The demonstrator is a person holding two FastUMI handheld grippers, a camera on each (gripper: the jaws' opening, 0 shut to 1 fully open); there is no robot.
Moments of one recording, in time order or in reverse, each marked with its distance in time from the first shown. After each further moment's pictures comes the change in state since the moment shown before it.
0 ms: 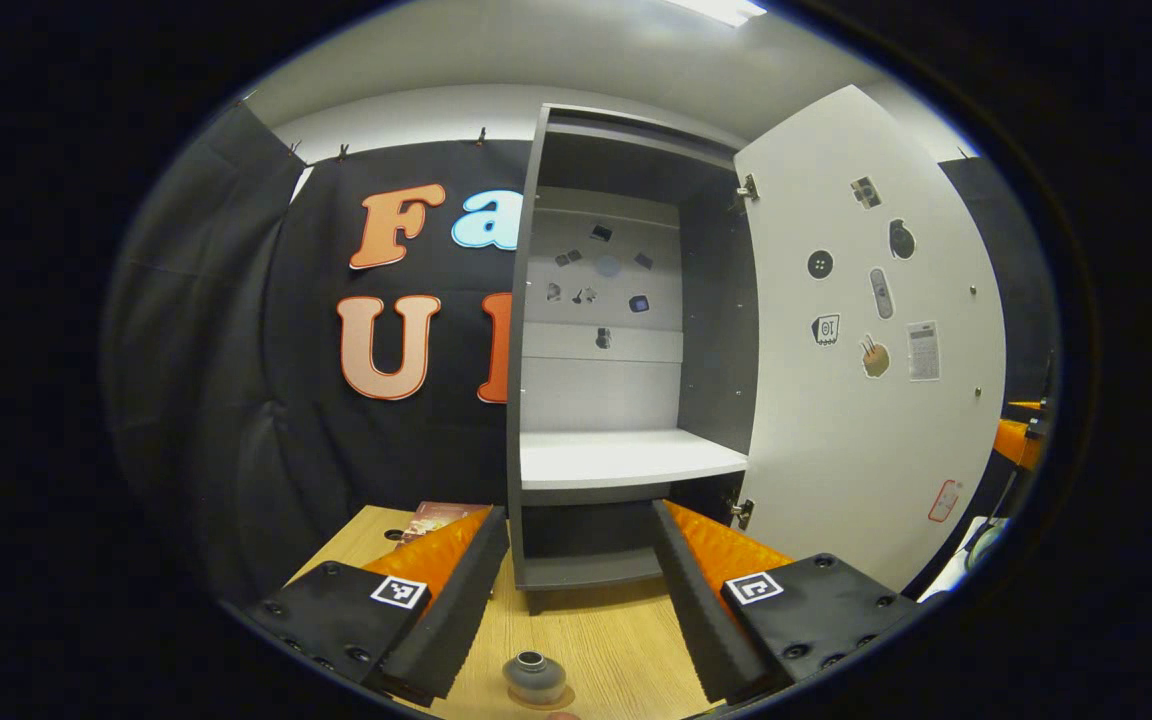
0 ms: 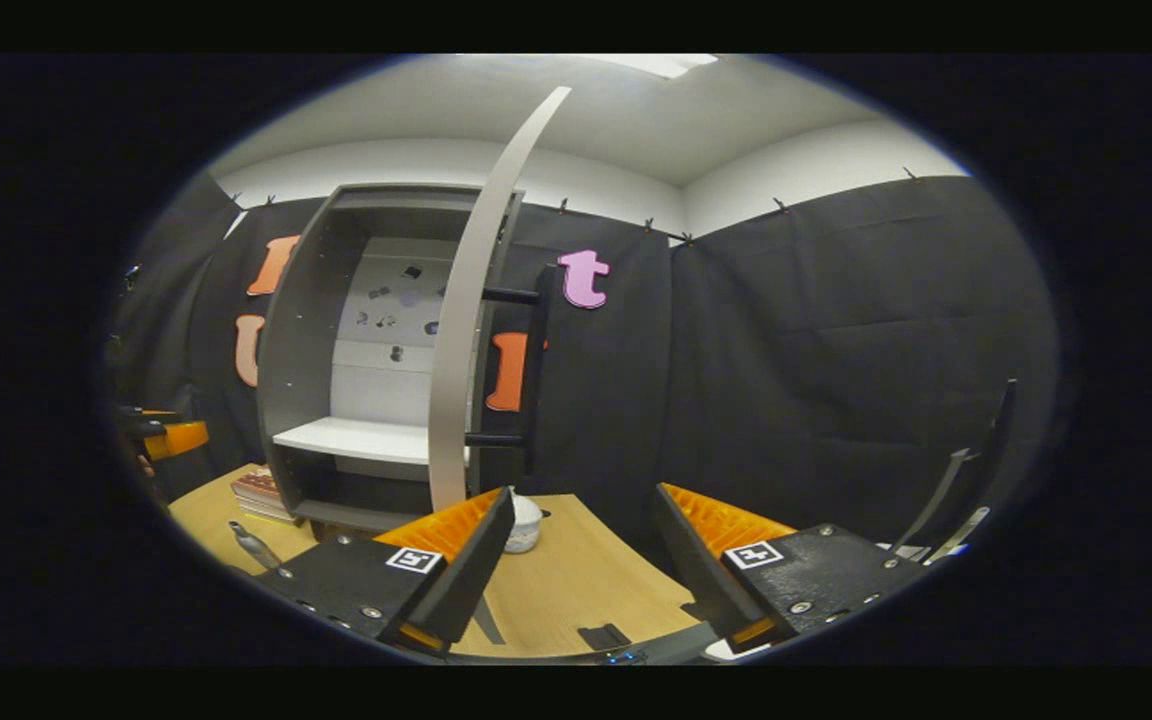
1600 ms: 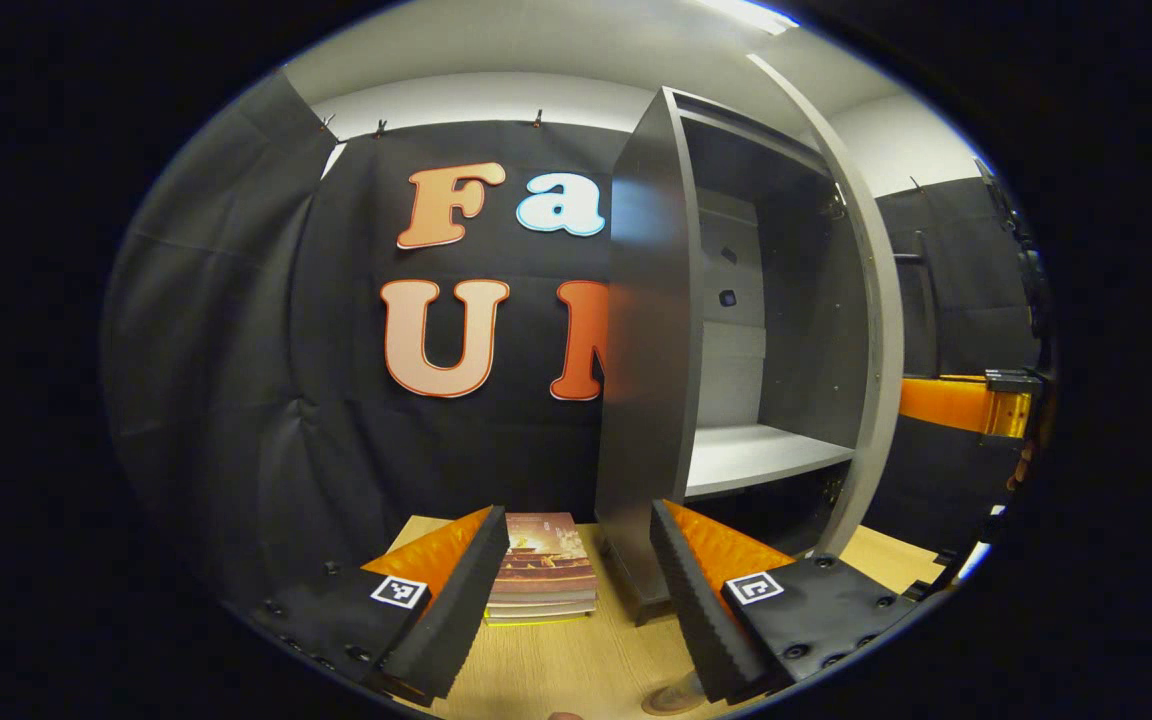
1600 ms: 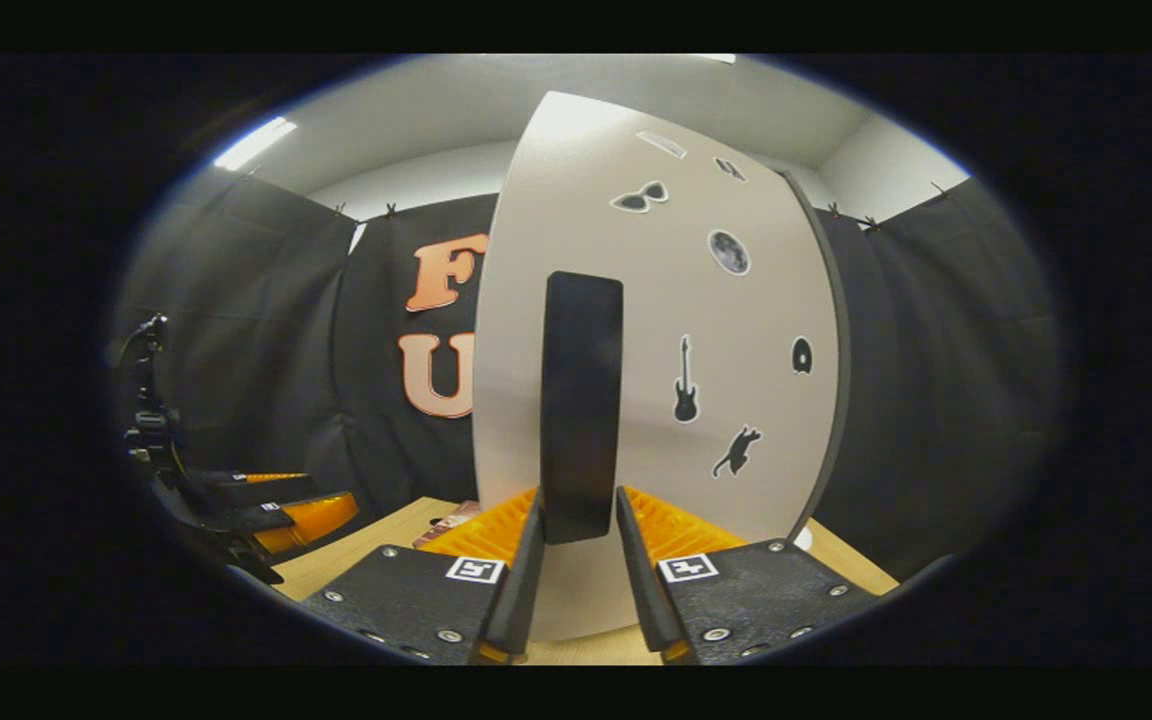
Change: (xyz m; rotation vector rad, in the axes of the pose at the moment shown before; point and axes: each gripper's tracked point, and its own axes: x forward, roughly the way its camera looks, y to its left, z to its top) left arm 0.056 0.179 -0.010 -0.015 0.007 -0.008; right arm 0.083 0.366 0.040 0.024 -0.002 0.424
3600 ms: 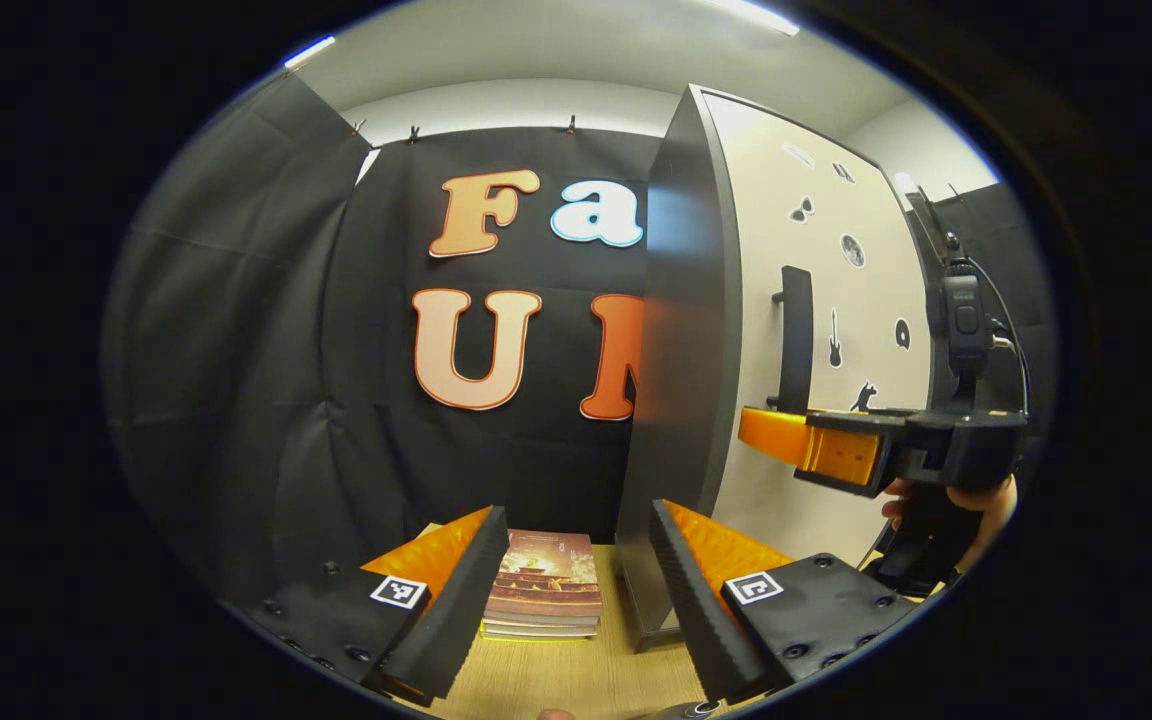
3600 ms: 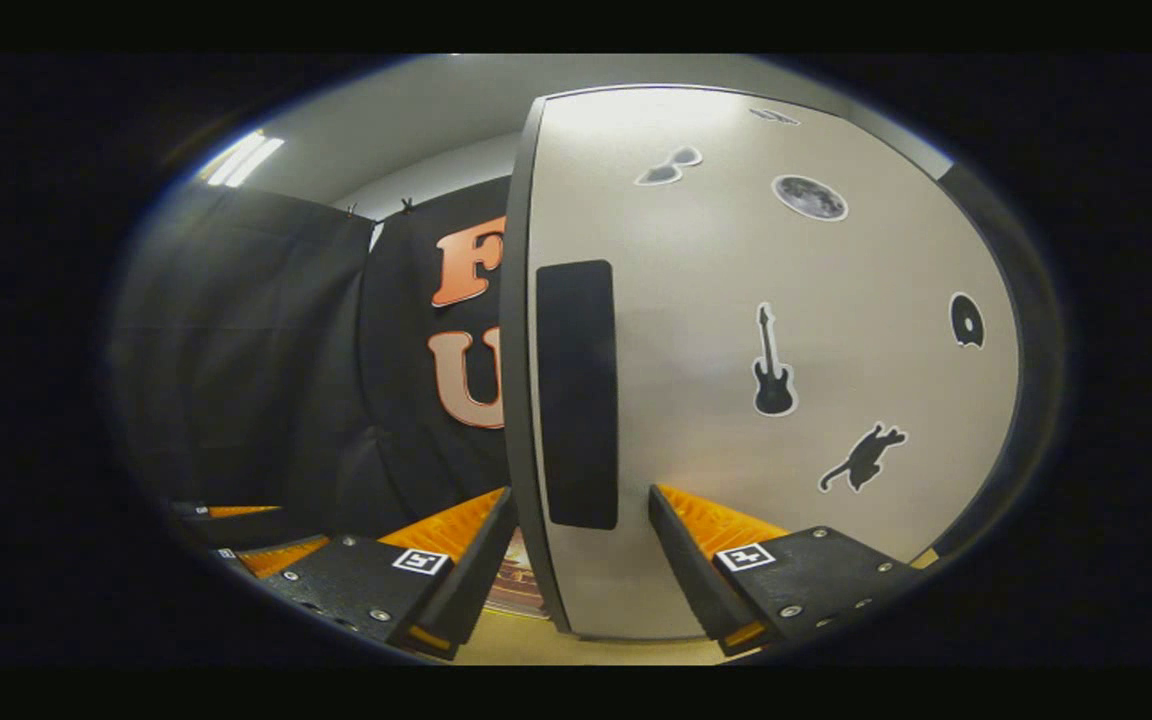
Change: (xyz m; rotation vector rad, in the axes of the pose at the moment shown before) left arm 0.028 -0.012 0.016 -0.027 -0.034 0.184; right arm 0.107 0.031 -0.008 0.024 0.023 0.169
